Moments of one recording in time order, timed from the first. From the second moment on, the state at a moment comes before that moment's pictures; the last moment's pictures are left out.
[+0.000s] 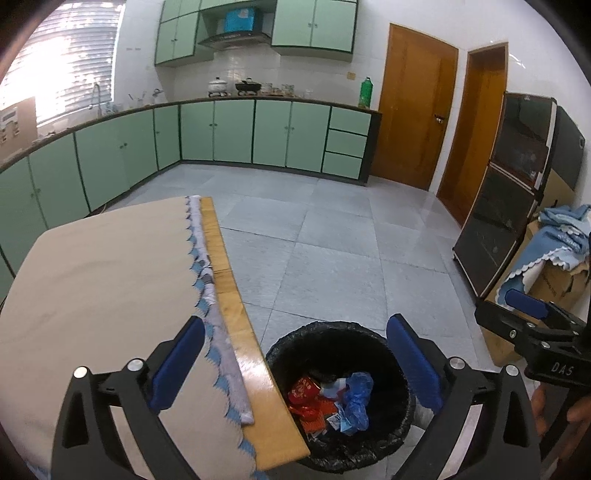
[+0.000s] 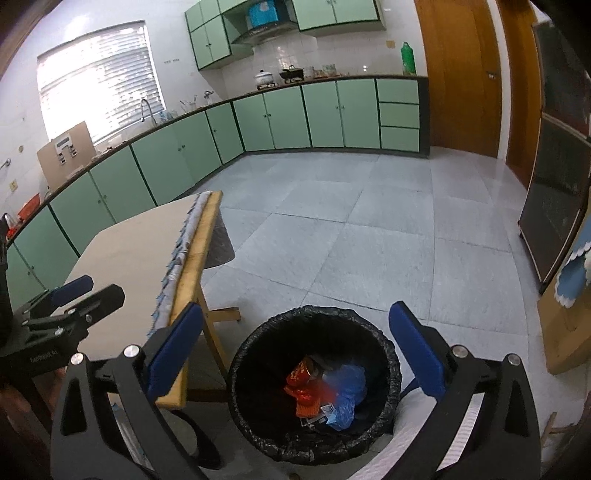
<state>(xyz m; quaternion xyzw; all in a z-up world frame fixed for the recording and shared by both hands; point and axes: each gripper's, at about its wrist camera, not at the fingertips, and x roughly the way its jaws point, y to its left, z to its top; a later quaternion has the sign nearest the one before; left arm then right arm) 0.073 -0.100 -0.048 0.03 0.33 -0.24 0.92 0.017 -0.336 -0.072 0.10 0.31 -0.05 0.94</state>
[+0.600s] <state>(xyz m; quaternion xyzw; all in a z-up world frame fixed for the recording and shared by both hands) 0.022 -0.056 -0.018 0.03 0.28 -0.19 0.94 -0.028 -0.285 -0.040 0.06 0.28 -0.04 0.96</state>
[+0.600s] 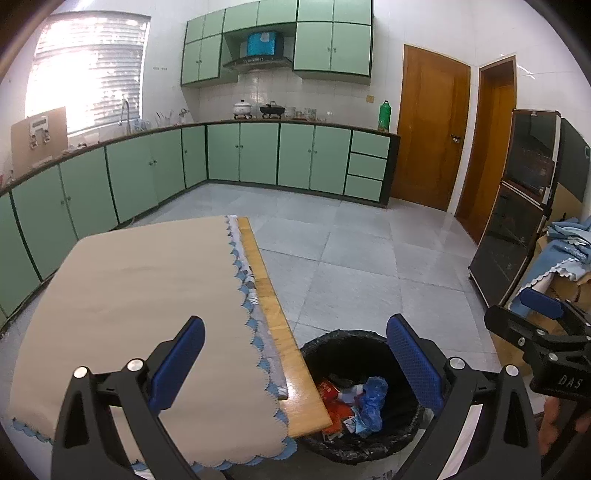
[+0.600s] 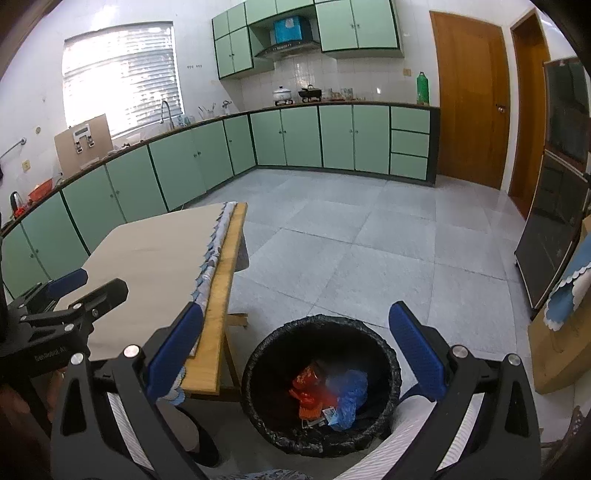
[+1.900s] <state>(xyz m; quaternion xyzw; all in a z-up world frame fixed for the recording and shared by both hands) -0.004 -0.035 -0.001 0.02 0.24 -0.18 0.95 -0.047 -0.263 -0.028 0.04 0.24 -0.02 0.97</state>
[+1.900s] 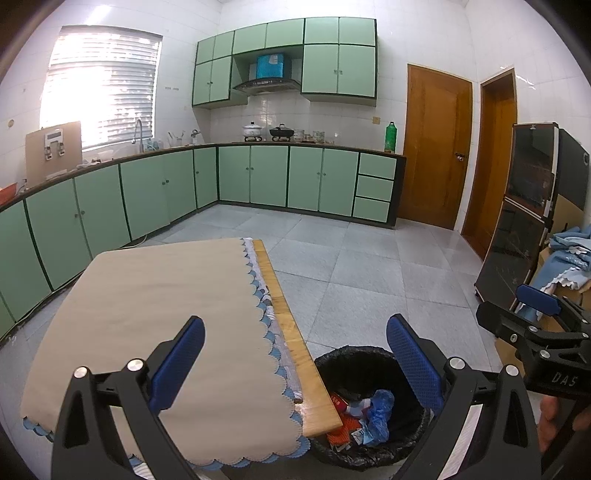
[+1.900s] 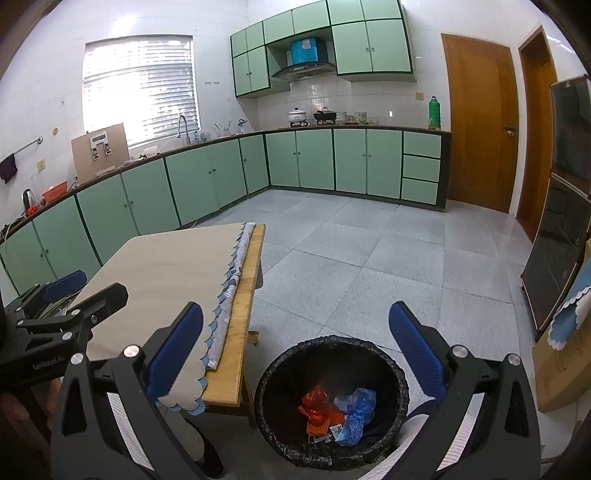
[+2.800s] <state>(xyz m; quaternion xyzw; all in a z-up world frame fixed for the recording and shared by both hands) -0.003 -0.034 -0.001 0.02 0.24 -0.18 0.95 -0.045 -0.260 -0.028 0.04 0.24 -0.02 0.97</state>
